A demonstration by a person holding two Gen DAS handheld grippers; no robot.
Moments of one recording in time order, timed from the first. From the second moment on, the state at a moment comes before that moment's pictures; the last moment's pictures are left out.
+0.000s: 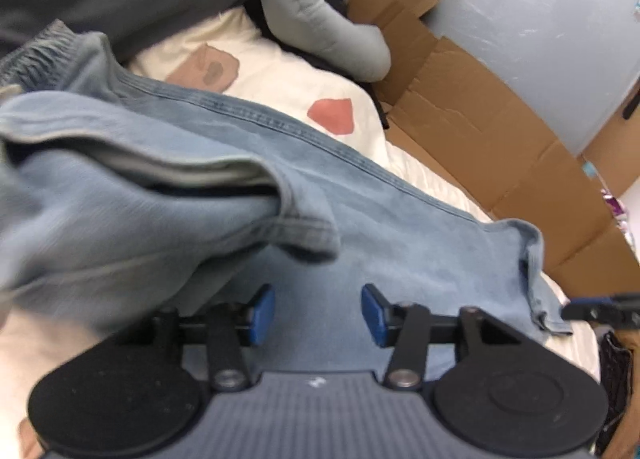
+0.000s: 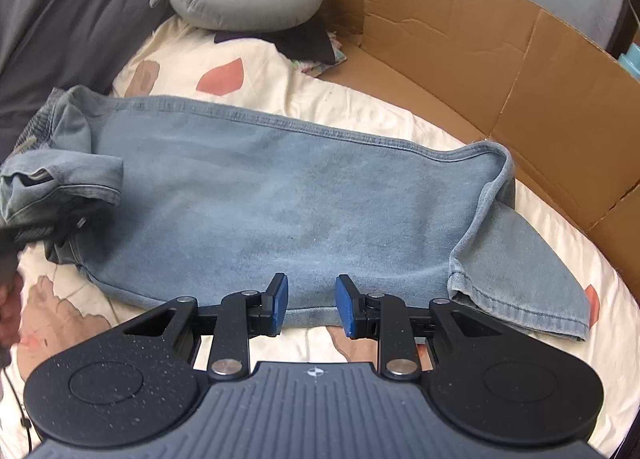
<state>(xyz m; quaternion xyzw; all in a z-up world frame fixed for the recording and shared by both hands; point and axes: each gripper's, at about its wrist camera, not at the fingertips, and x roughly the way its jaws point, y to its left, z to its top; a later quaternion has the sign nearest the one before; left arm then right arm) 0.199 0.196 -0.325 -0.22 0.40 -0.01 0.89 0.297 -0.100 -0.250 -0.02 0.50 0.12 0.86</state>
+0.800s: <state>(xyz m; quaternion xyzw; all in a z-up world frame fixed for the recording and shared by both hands) 0.089 0.378 -0.356 -0.13 0.44 0.22 0.86 0.281 -0.071 -0.257 -0.06 0.51 0.15 0.85</state>
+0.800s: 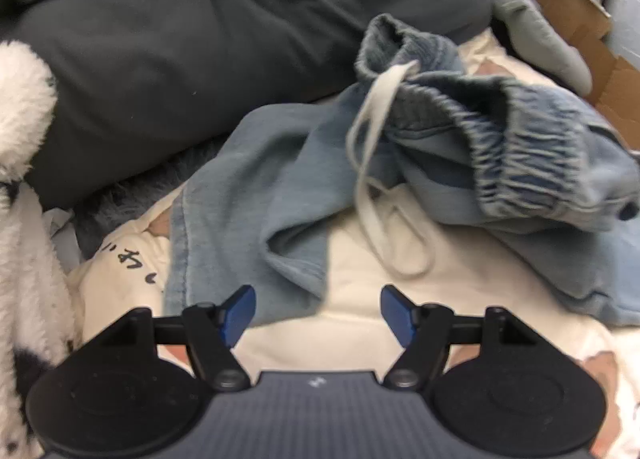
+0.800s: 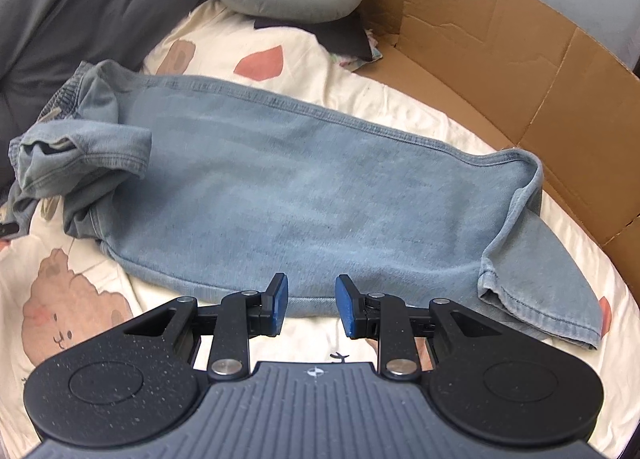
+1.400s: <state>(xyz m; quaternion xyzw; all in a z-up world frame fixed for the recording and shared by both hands) 0.093 0.387 -0.354 -0.15 0.44 0.19 0.87 0.251 -0.056 -0.273 -0.06 0.51 0.18 0.84</state>
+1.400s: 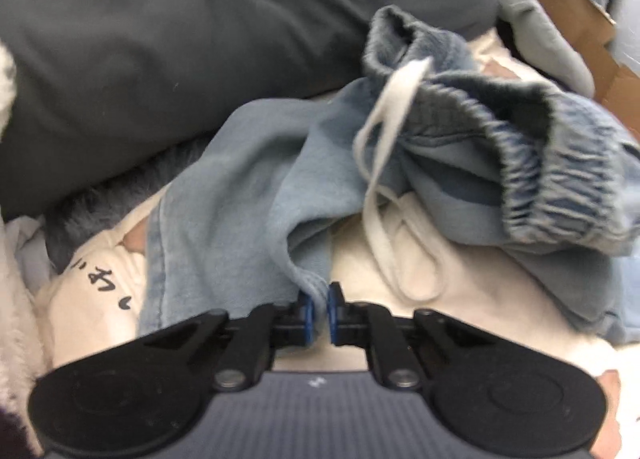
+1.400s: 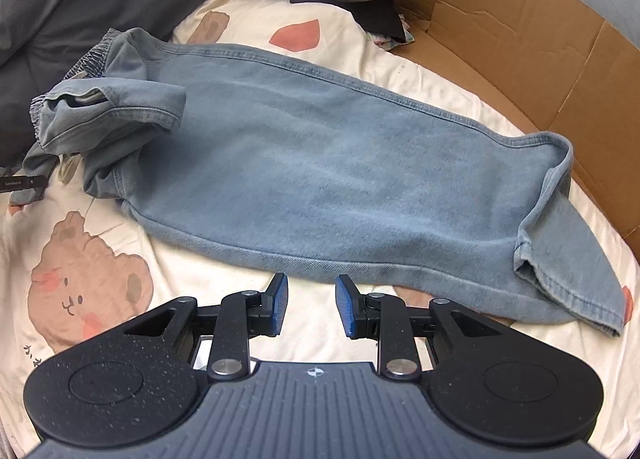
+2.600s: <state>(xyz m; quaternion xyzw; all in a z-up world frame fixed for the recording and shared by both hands) 0.068 0.229 -0.260 -0.21 0.43 -0.03 0.88 0.172 0.066 -0.285 0.04 0.49 0.40 0.77</state>
